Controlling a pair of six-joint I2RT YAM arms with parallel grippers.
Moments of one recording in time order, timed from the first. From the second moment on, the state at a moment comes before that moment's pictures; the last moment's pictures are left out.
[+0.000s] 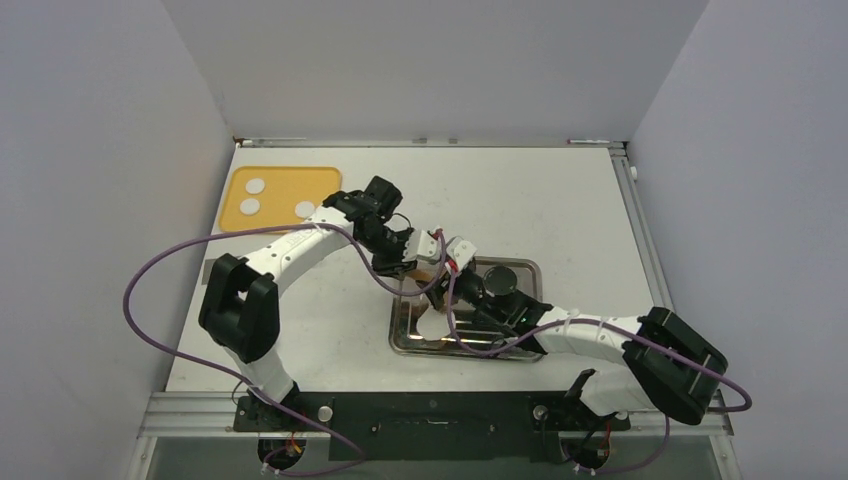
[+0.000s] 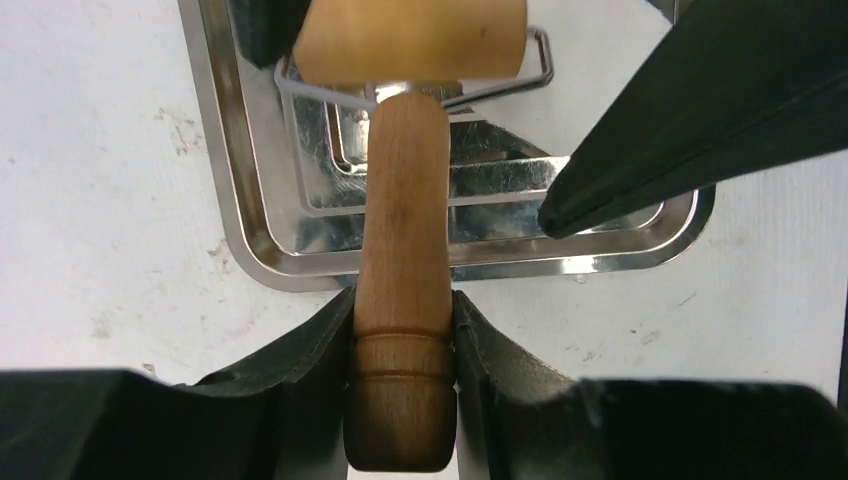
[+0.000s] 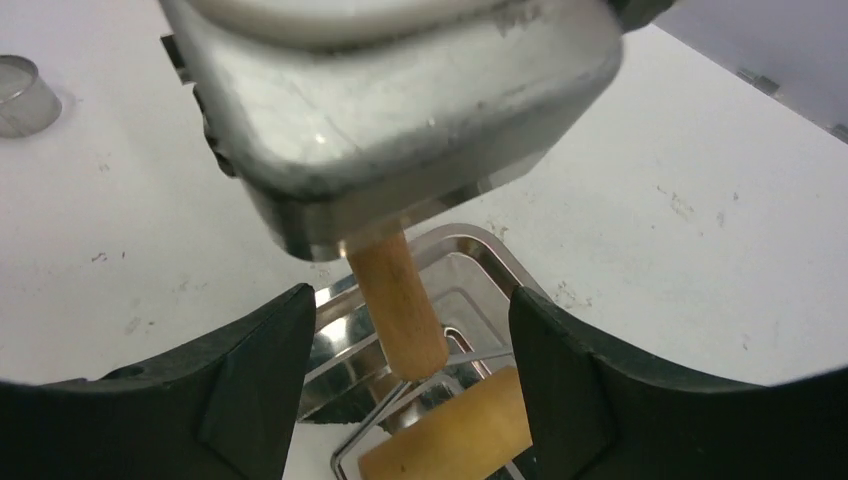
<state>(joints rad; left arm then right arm) -0.60 1.72 1.41 -0.94 0.55 1.10 0.88 1.33 0.44 0.76 -0.03 -0.10</state>
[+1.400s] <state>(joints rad) -0.50 1.56 1.08 -0.97 0.53 1.14 0.69 1.35 0.46 0.09 0.35 0.41</state>
